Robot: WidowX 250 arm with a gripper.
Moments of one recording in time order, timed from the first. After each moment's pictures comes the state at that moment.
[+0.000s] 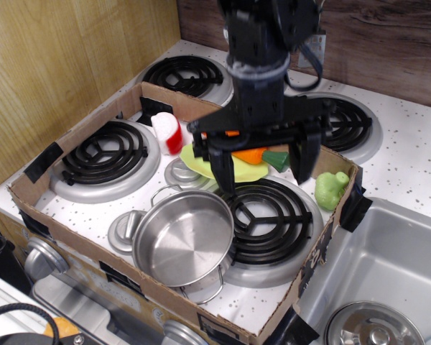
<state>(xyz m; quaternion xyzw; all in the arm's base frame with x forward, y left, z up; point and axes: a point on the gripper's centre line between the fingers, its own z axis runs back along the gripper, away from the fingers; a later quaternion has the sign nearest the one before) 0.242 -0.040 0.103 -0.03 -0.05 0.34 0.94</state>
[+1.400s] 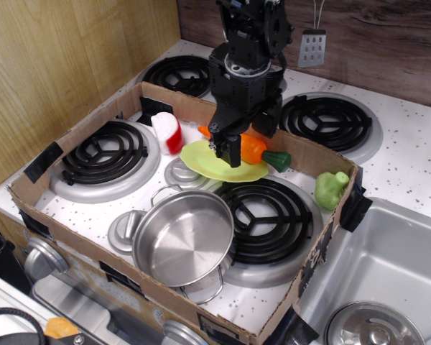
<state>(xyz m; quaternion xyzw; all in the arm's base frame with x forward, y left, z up) 0.326 0.023 0.043 -0.02 -0.09 0.65 0.76</state>
